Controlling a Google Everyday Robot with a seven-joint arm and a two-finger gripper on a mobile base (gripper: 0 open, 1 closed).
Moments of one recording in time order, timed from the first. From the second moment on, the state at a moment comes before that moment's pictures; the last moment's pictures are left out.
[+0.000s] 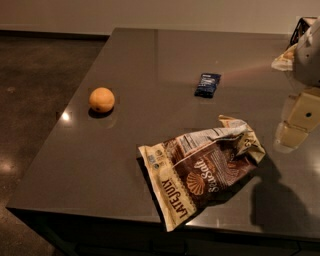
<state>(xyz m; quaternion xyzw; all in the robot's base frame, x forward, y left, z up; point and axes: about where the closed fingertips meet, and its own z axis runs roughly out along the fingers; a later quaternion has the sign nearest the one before) 0.438 -0.217 0.977 -0.60 0.78 -0.03 0.16</state>
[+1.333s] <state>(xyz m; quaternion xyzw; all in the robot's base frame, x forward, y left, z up) 0.418 -0.154 0.899 -0.68 0.73 0.00 0.11</state>
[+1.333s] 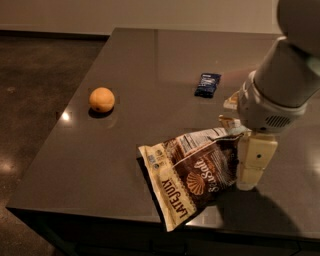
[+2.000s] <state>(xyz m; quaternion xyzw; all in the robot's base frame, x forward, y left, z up) 0.411 -0.115 0.870 -0.70 0.70 0.01 0.11</state>
